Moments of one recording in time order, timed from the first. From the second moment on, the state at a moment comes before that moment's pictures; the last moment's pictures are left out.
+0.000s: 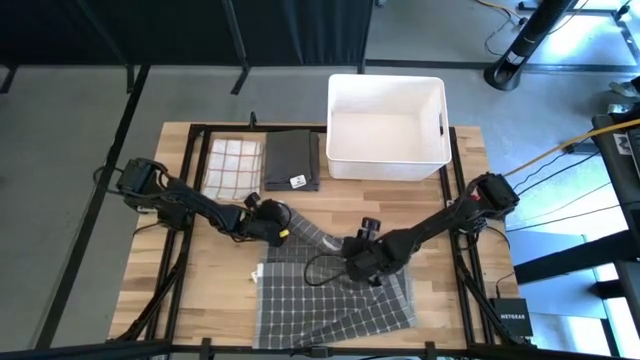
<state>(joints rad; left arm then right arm) -0.21 1.67 0.58 -0.04 -0.67 -0.67 0.44 1.79 1.11 -0.61 0.43 0.57</state>
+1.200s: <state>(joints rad) -0.50 1.64 0.62 0.11 -0.47 -0.58 0.24 1.90 0.98 0.00 0.22 0.41</state>
